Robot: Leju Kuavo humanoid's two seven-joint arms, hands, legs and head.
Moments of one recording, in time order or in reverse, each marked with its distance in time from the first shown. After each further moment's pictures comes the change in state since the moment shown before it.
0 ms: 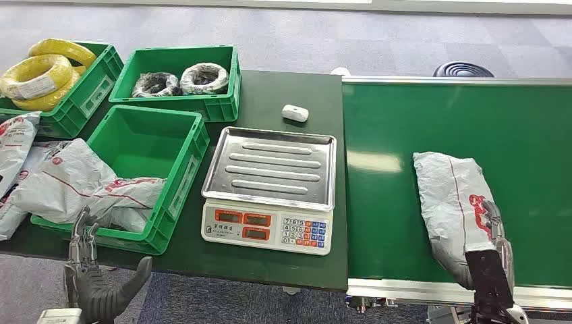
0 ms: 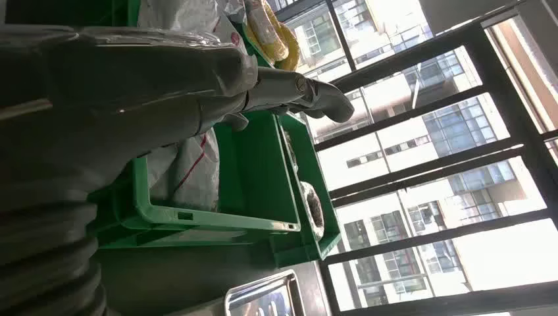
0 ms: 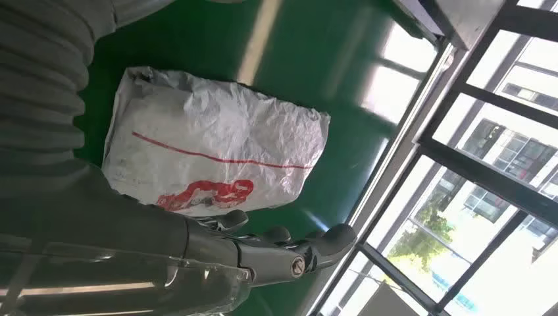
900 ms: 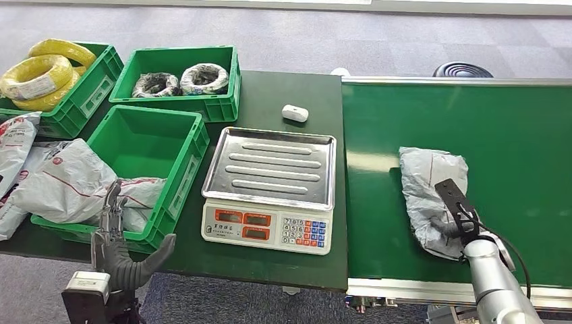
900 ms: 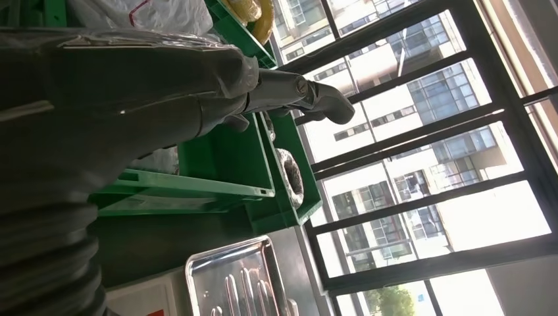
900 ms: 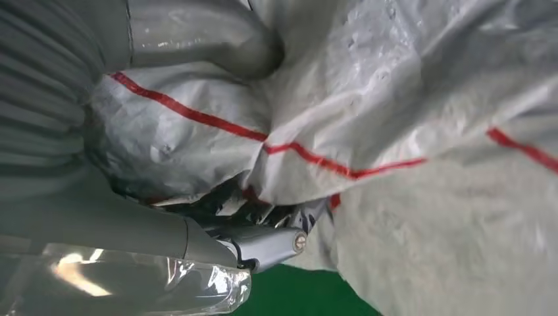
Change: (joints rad) left arm -0.141 -0.016 -0.049 0.058 -0.063 -0.056 0.081; right arm -0.652 -0.193 0.073 1.055 0.183 0.187 0.241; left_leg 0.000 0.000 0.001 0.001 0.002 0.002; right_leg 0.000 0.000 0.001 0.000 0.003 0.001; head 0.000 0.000
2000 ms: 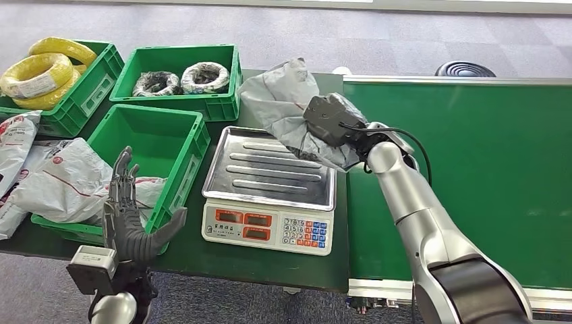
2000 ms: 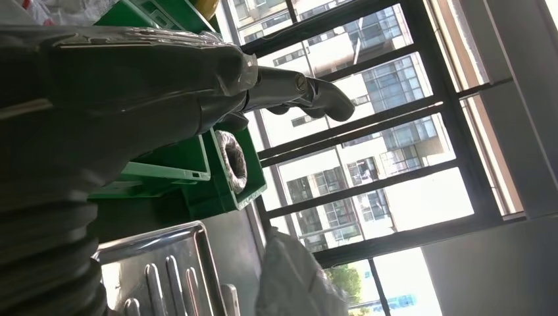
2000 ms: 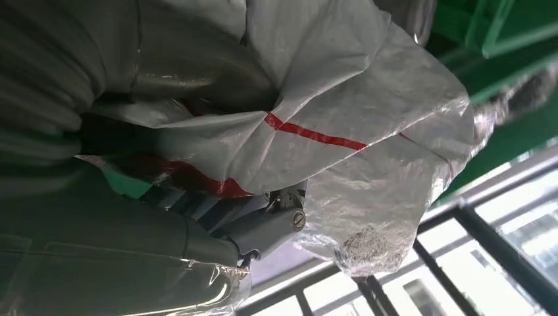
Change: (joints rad) left arm -0.176 -0.024 -0.033 0.051 0.017 -0.063 -0.014; right arm -0.381 0.314 0.528 -0.190 0.050 0.207 -0.214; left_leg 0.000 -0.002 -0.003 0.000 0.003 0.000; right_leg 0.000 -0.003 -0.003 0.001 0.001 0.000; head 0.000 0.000
